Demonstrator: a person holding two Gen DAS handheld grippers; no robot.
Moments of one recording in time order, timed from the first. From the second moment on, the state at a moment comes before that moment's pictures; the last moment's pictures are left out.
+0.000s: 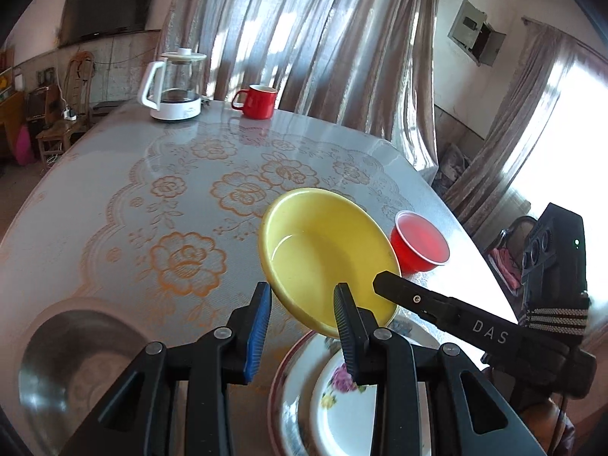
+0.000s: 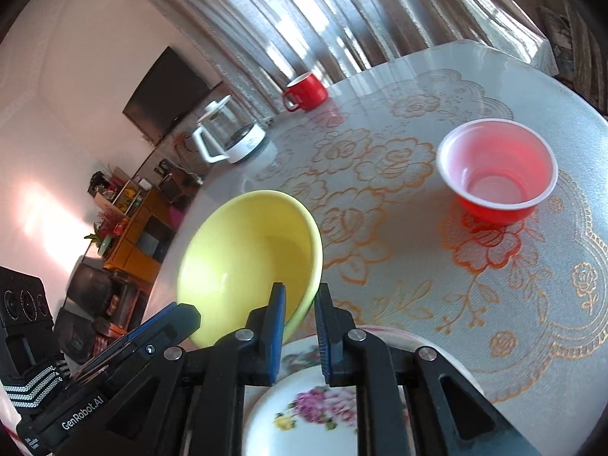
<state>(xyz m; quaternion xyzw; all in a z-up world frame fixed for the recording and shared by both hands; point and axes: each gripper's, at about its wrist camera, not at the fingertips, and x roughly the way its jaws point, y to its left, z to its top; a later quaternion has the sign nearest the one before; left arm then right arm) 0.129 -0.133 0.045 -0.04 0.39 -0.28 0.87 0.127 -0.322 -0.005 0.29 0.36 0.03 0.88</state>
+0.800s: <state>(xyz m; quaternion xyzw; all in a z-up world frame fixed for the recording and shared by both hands) 0.063 0.034 0.025 -0.13 0.39 -0.18 0.89 0.129 -0.156 -0.006 0.20 0.42 0.17 0.87</state>
